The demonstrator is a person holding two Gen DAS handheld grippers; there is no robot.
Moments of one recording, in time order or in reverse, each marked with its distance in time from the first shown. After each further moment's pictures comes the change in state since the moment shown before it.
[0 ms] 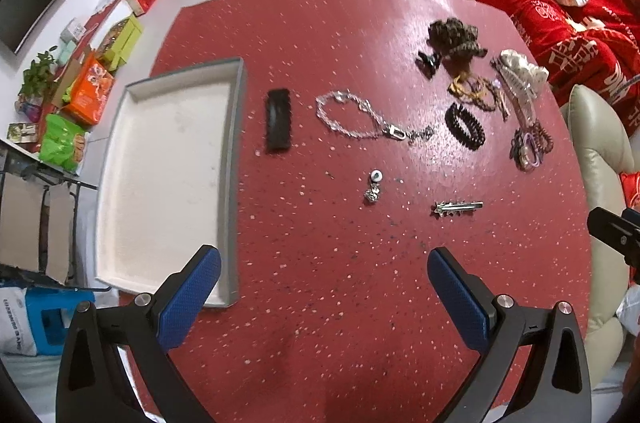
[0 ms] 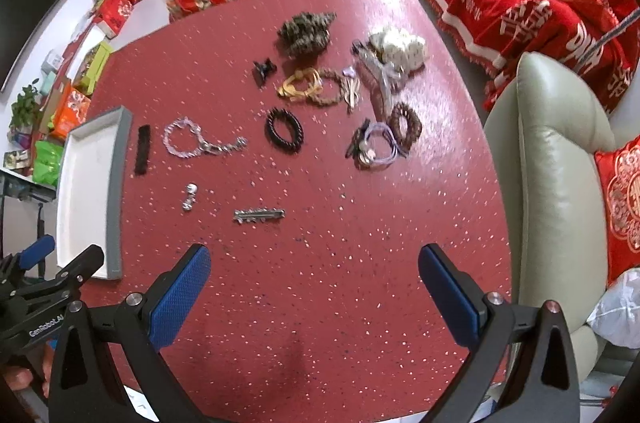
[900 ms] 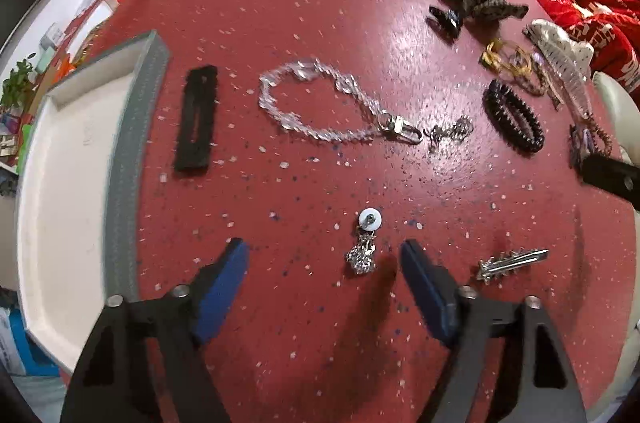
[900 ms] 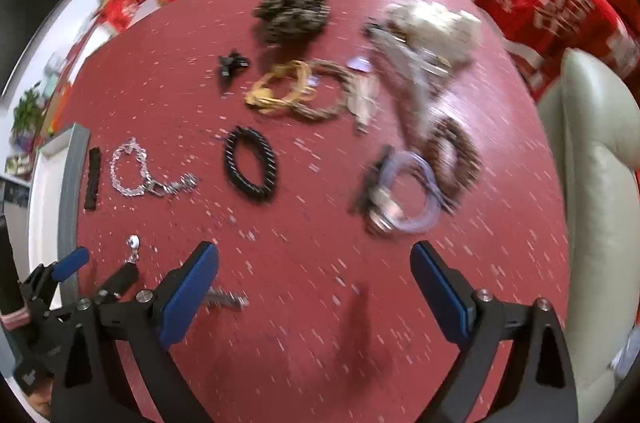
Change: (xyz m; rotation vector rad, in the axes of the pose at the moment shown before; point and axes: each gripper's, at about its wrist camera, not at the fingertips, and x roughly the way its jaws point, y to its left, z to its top) left arm 0.131 -0.033 0.027 0.030 0.008 -0.003; right arm 0.122 -0.002 0.061 -0.071 -0.018 0.076
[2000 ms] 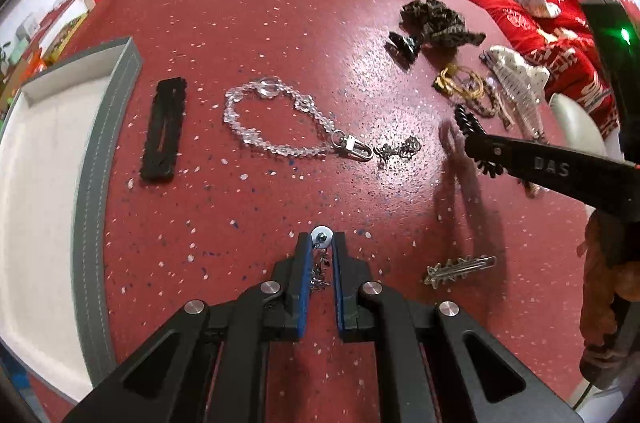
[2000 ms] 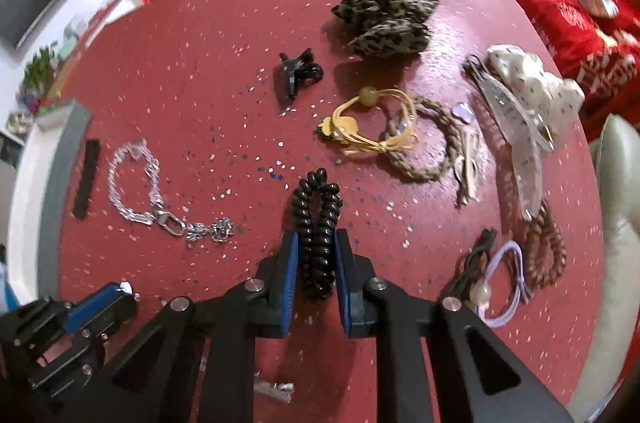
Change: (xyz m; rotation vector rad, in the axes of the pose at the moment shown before) left arm -0.022 0.005 -0.005 -0.034 -0.076 -0.190; right arm 0.041 0.055 0.024 -0.089 -0.023 0.016
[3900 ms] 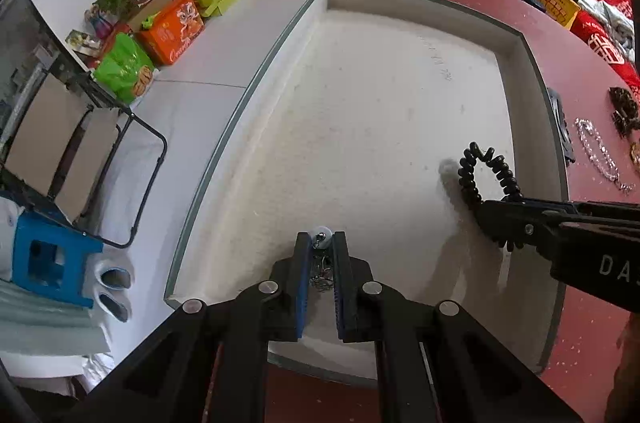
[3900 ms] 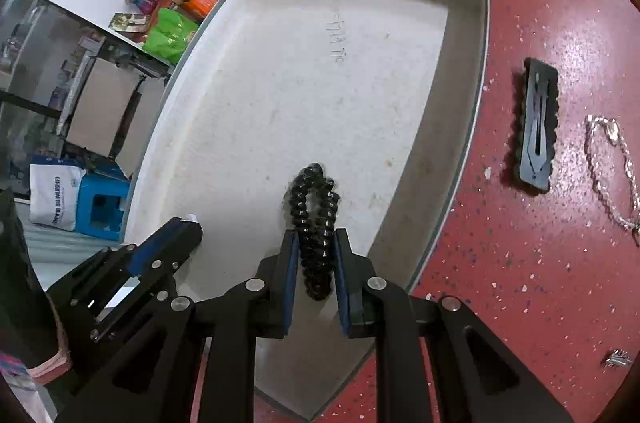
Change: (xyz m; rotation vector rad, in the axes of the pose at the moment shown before) left arm -0.053 0.243 -0.069 -0.283 -0.041 0.364; right arm 0.054 0.324 -0.036 -0.306 0.231 0.339
